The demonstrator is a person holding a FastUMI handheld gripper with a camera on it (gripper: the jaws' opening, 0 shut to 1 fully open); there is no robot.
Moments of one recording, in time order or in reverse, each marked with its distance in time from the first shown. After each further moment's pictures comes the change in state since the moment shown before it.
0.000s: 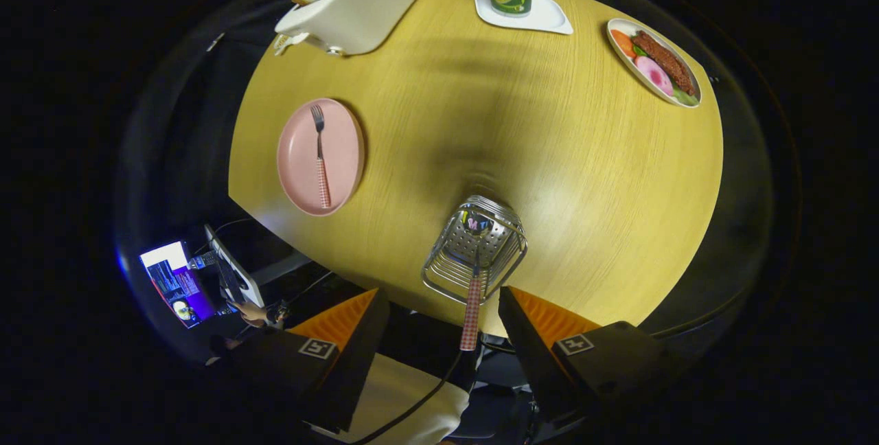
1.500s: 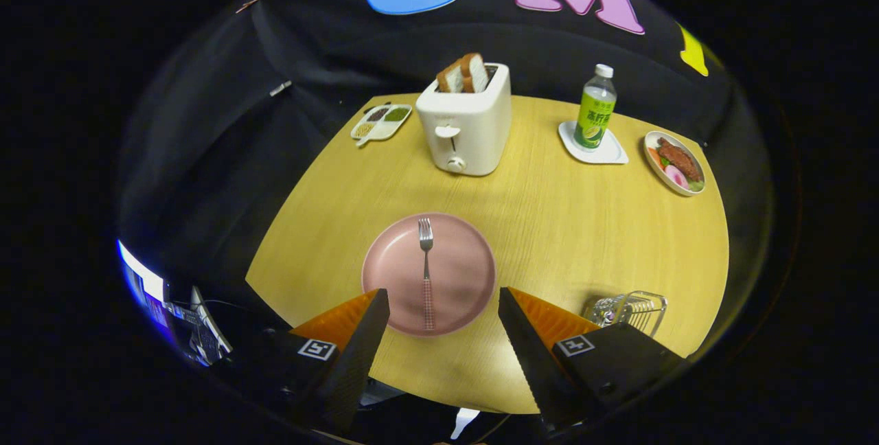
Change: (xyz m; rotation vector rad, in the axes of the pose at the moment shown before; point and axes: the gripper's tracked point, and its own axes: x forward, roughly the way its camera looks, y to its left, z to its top) arm 0.077 0.192 0.079 -0.092 -0.620 -0.054
